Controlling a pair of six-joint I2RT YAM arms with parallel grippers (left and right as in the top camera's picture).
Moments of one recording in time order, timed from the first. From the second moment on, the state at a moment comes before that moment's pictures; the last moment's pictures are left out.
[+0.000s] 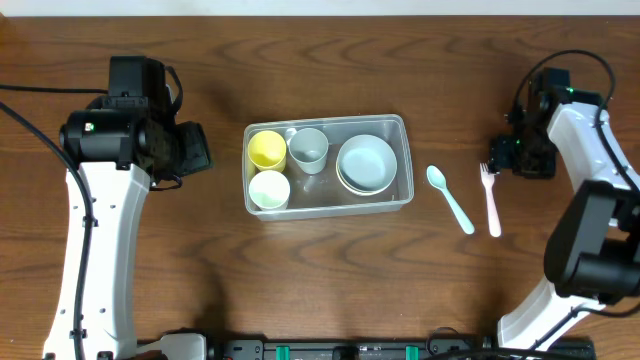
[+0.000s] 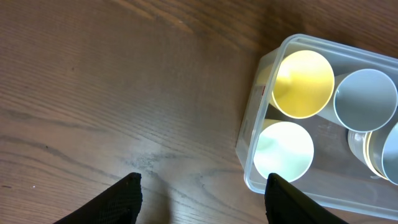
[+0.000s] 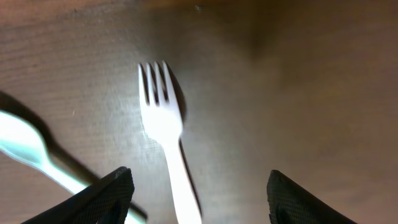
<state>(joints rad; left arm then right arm) 0.00 1.44 1.51 -1.32 0.00 -0.31 -0.17 1.94 1.41 -1.05 0.03 -0.03</state>
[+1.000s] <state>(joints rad) 0.00 1.44 1.51 -1.32 0.00 -0.31 -0.15 2.08 1.41 -1.00 -0.01 -0.11</state>
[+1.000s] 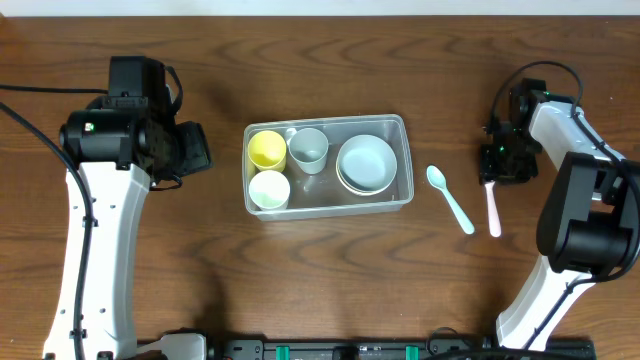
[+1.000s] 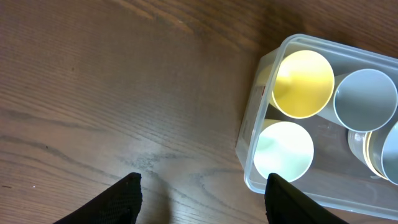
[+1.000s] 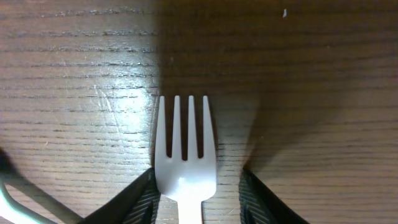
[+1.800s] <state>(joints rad) 0.00 1.44 1.51 -1.32 0.00 -0.31 -0.15 2.08 1.43 -1.04 -0.06 -0.11</state>
